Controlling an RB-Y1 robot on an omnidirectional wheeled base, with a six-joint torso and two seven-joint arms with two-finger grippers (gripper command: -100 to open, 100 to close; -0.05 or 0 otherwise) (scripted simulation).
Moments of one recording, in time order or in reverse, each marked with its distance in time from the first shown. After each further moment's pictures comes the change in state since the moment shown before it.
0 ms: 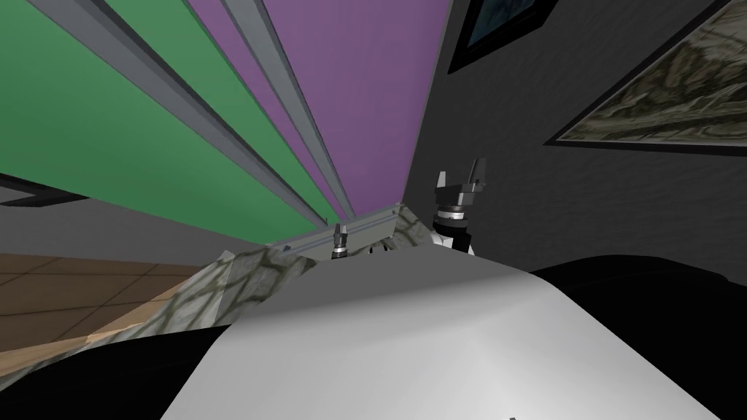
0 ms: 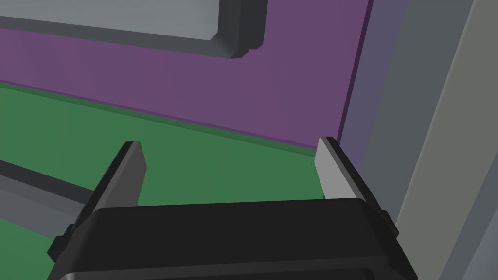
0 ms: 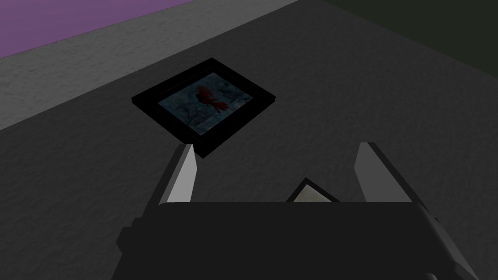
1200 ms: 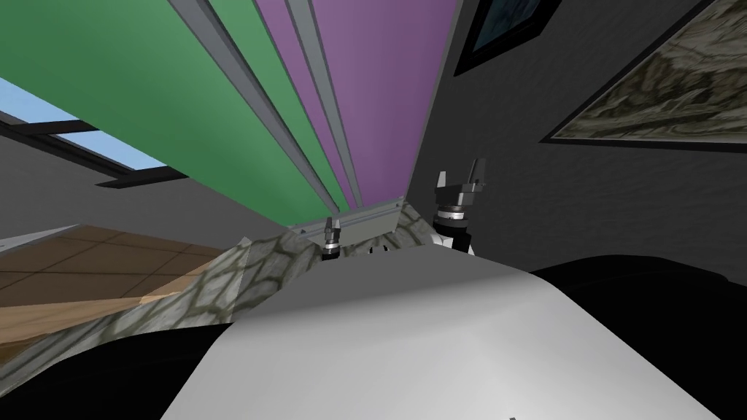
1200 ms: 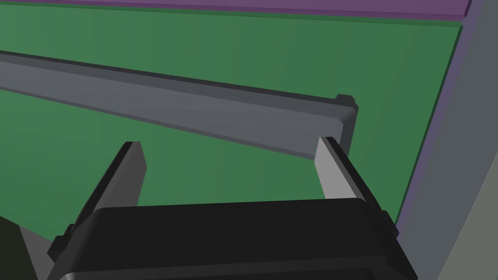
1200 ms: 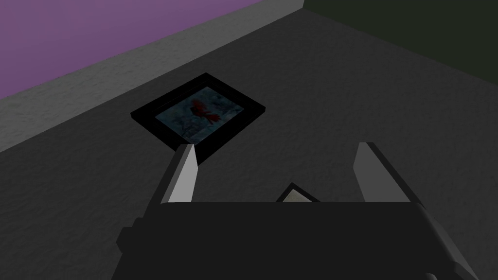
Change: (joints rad) left arm 0.080 0.067 0.028 -0.318 0.025 0.180 -0.005; right arm 0.000 0.000 0.000 0.000 0.000 0.000 0.000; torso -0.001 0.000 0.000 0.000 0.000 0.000
